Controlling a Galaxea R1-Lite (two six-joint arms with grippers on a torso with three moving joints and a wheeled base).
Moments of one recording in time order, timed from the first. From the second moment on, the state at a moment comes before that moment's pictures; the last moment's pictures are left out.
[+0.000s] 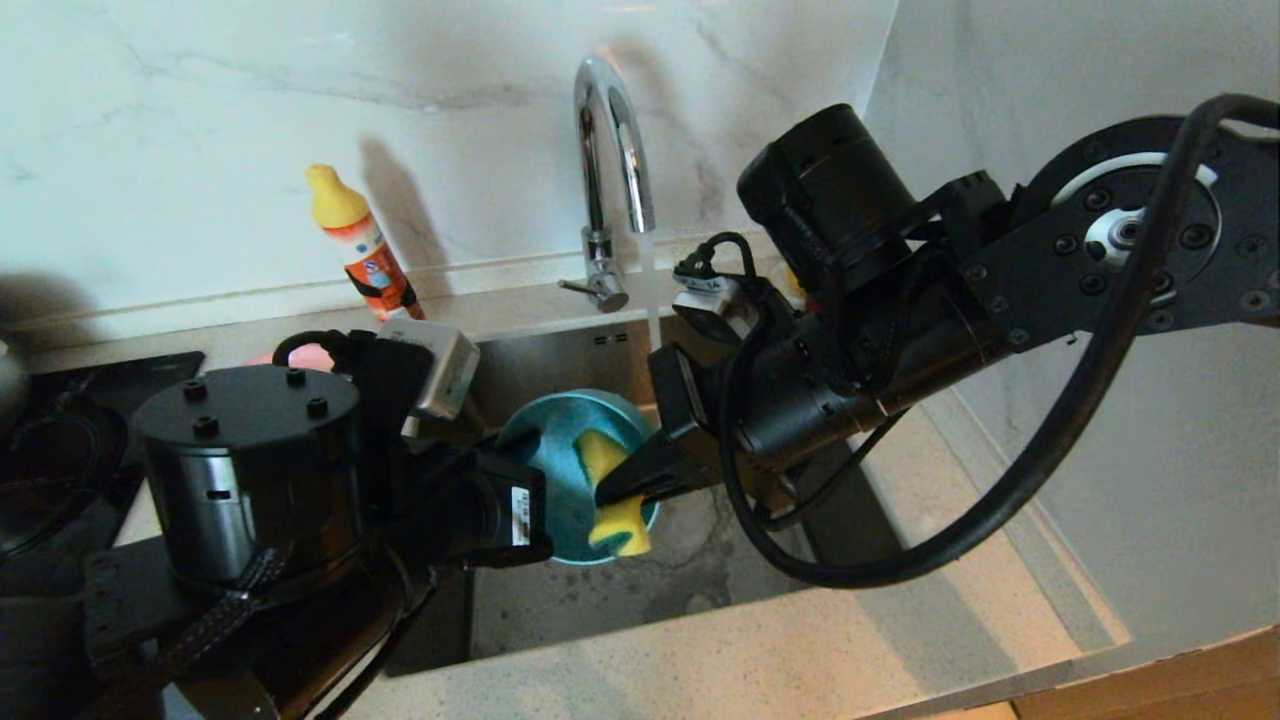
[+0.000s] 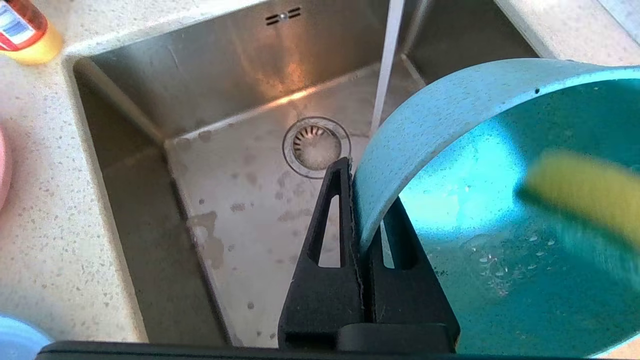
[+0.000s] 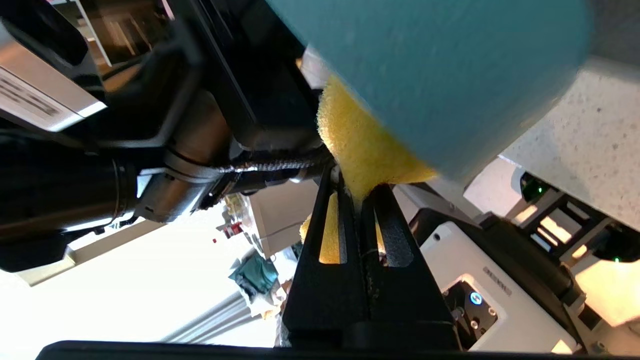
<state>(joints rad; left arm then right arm) -0.78 1.51 -0.64 -0.68 0.49 -0.05 0.78 1.94 -1.93 0.69 0.57 0.74</state>
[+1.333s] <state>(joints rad) -0.77 1.53 -0.67 -0.69 0.50 -0.05 0.82 2.01 -1.93 0.69 0.57 0.74</state>
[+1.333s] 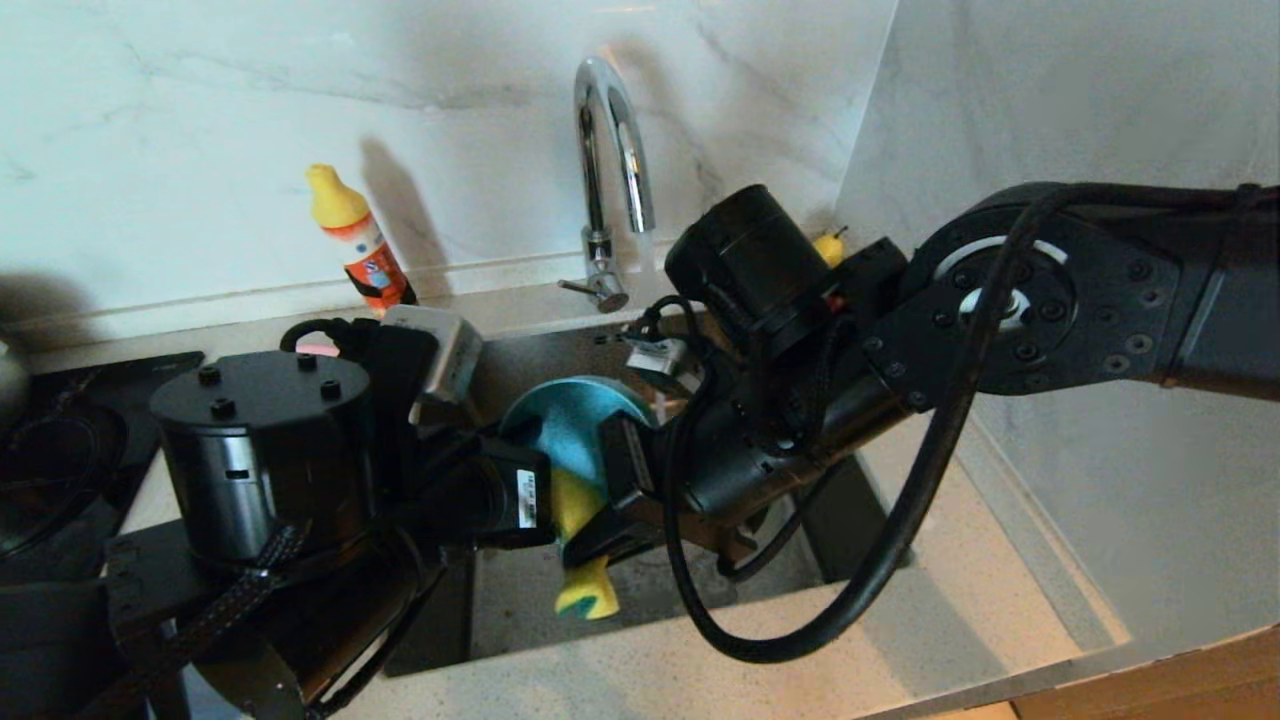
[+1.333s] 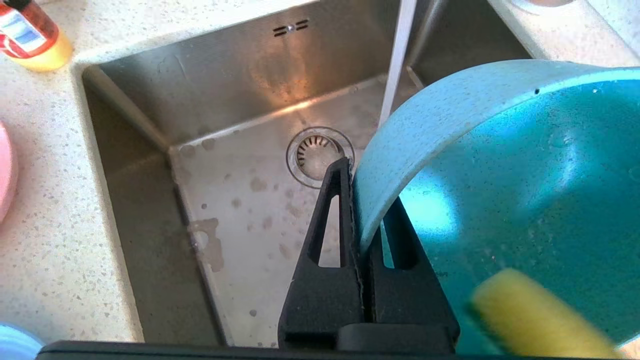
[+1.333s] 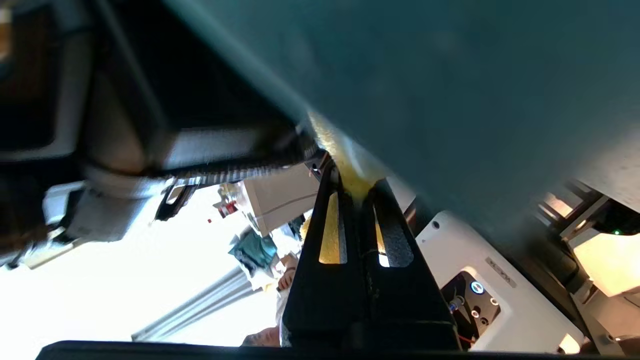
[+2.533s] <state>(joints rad) -0.78 1.52 -0.62 -0.73 0.48 0.00 0.75 1.94 -1.93 0.61 0.57 0.73</state>
